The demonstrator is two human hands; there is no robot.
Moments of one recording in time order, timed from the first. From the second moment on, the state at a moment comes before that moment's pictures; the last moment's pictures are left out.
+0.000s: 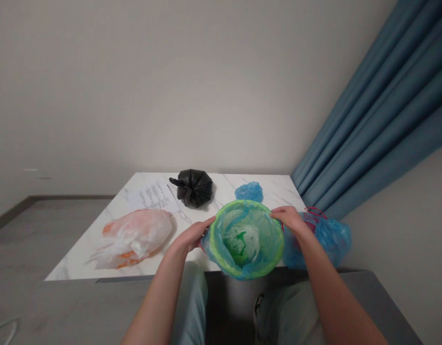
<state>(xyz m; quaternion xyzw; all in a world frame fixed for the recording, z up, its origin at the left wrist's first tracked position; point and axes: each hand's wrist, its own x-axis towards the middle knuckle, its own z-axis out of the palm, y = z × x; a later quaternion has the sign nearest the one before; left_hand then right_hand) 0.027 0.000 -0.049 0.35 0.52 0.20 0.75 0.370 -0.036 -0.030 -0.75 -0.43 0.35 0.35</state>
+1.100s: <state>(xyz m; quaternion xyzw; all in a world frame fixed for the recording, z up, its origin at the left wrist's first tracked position) 0.017 0.028 -0.033 0.40 0.61 0.29 0.63 0.370 -0.091 -0.035 -0.74 -0.23 0.51 0.37</state>
